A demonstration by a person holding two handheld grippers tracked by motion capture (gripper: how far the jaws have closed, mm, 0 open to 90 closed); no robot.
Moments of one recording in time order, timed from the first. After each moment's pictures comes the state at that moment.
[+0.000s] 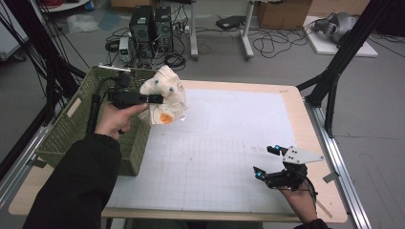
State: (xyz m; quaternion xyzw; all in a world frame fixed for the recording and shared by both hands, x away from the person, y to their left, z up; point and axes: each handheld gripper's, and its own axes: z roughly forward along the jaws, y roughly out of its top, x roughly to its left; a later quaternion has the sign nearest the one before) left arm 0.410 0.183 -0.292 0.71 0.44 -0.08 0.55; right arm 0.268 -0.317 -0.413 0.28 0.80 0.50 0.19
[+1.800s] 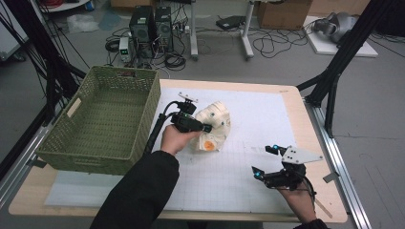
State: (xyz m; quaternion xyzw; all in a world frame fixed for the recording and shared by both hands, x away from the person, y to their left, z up) left arm 0.412 0.025 -0.381 0.78 0.43 -0.08 0.44; right arm 0.268 -0.312 -0.411 0.27 0.79 0.51 0.19
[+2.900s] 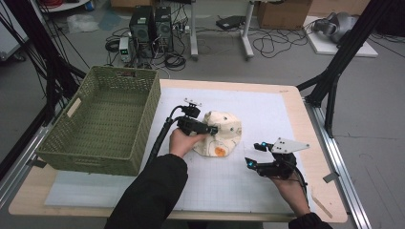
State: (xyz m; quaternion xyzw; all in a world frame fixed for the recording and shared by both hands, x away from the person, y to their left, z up) left arm 0.424 0.017 -0.408 0.77 0.45 -0.05 0.45; right arm 0.298 -0.297 -0.416 0.27 0.81 0.49 0.16
